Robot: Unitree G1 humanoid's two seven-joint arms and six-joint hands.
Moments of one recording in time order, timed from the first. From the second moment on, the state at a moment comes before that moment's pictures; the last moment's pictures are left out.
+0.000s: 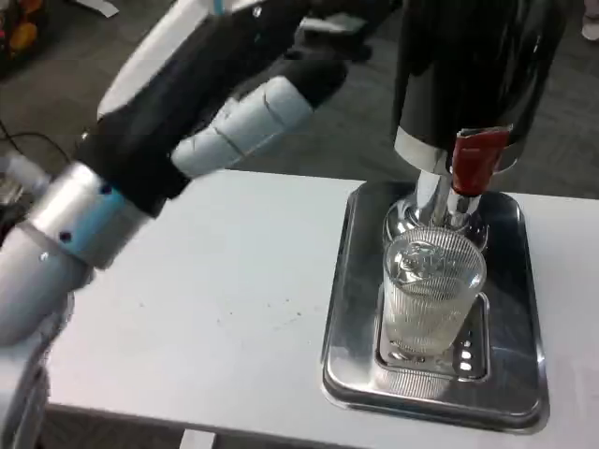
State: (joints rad) left arm -0.60 0.51 0.03 -0.30 -0.16 -0.07 -0.40; right arm 0.46 -0.33 -0.39 -0.94 -0.49 0.36 0.46
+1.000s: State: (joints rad) left arm -0.94 0.38 -0.08 0.04 -0.40 0.36 -0.75; right arm 0.50 -0.31 -0.40 -0.98 -0.45 0.35 0.43
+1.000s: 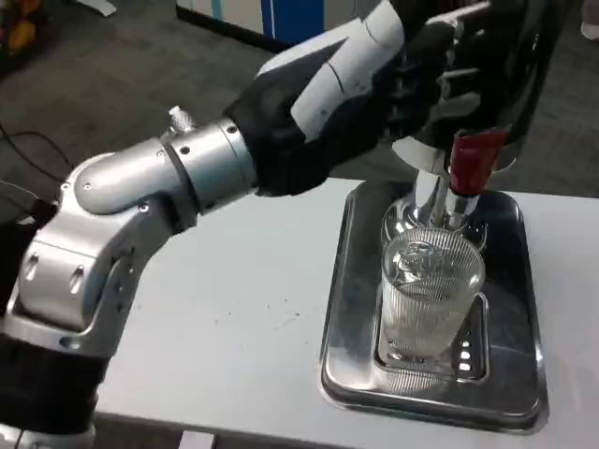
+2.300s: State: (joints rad) left arm -0.97 0.44 -0.22 0.13 -0.06 0.11 -0.87; right arm 0.53 -0.32 -0.43 -0.98 -0.39 0.32 0.42
